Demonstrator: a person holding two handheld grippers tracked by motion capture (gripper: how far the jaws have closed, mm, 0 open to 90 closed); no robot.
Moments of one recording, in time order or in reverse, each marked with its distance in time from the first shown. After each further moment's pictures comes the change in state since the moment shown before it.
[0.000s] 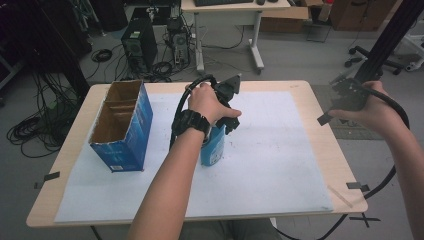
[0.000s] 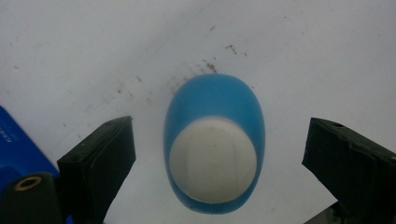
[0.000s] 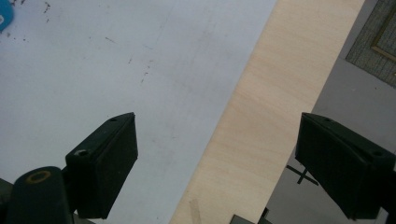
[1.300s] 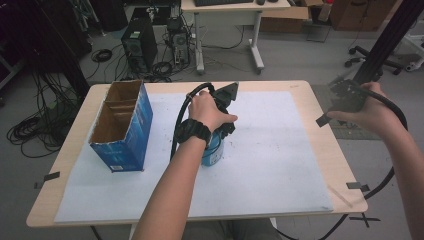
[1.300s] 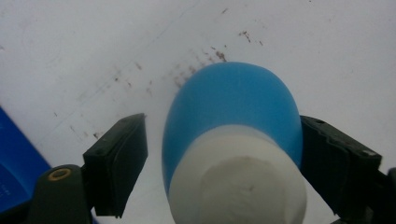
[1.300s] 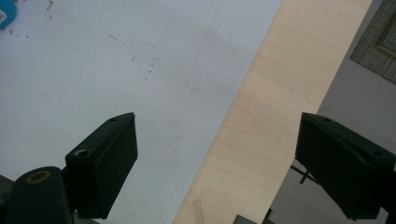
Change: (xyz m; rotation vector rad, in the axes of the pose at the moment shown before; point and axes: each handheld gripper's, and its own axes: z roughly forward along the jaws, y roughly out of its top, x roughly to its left) left arm 0.003 -0.002 0.025 0.055 0.020 -0.034; right arm 0.003 0.000 0.004 0.007 0.011 -0.002
